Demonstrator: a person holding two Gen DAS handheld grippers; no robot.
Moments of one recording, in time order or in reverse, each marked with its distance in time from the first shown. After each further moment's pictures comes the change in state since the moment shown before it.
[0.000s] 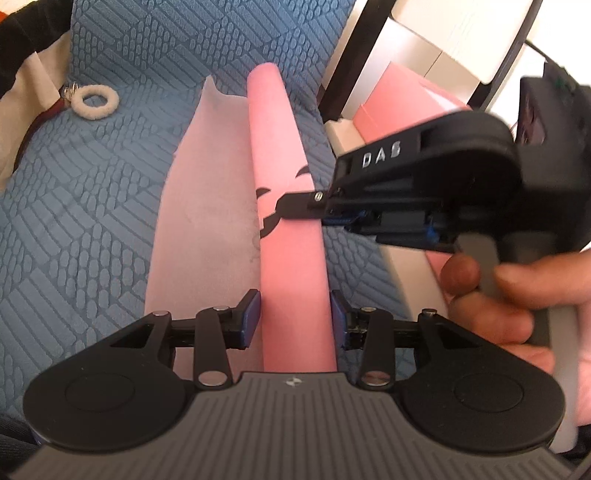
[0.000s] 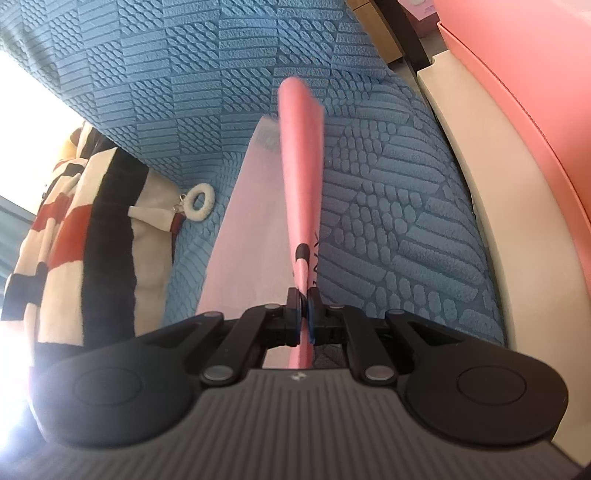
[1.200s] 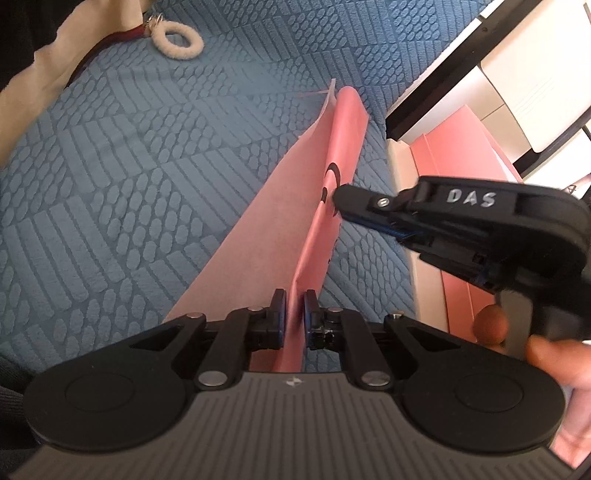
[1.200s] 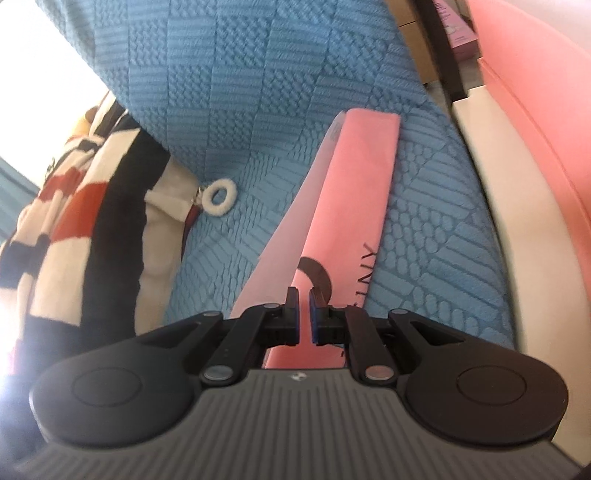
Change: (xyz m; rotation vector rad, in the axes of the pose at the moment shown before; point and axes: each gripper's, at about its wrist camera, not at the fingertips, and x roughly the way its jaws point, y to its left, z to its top) left arm 0.001 0.057 0.001 -0.319 0.034 -0.013; right arm 0.000 0.032 -0.006 -0.144 -0.027 -0.011
